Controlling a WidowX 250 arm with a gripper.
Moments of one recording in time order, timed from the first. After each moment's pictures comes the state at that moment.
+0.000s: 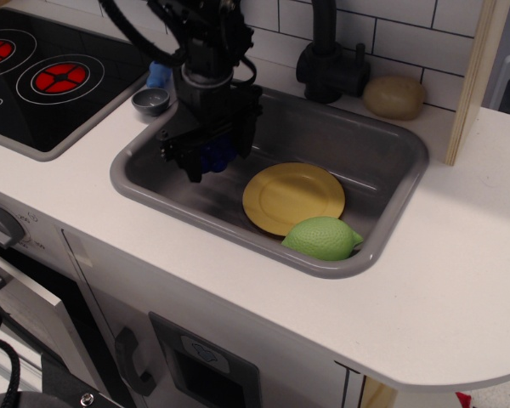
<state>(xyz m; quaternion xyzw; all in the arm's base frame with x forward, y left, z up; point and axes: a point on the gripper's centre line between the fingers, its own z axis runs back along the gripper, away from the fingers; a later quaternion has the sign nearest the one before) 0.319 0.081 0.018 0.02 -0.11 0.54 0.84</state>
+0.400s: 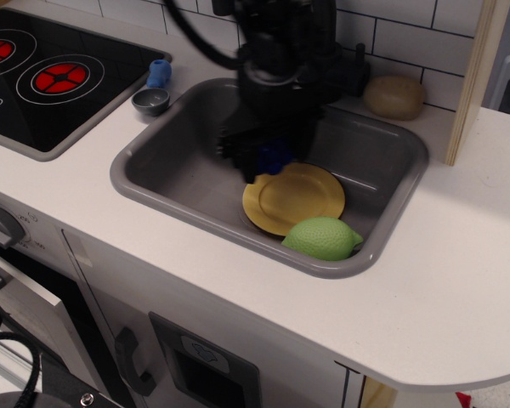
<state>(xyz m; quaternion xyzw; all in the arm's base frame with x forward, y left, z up) 0.332 0.033 0.021 0.02 -0.09 0.50 0.86</state>
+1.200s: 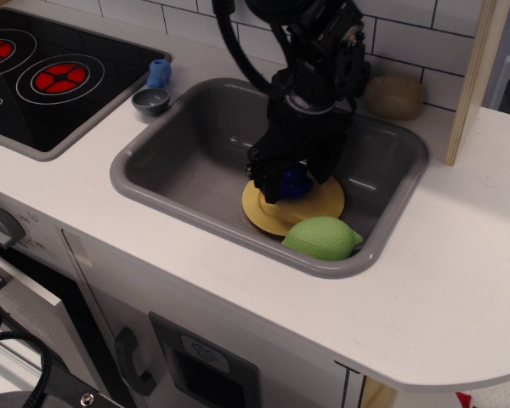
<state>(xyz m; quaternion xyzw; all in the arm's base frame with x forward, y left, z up) 0.337 0.015 0.002 0.06 -0.10 0.51 0.85</state>
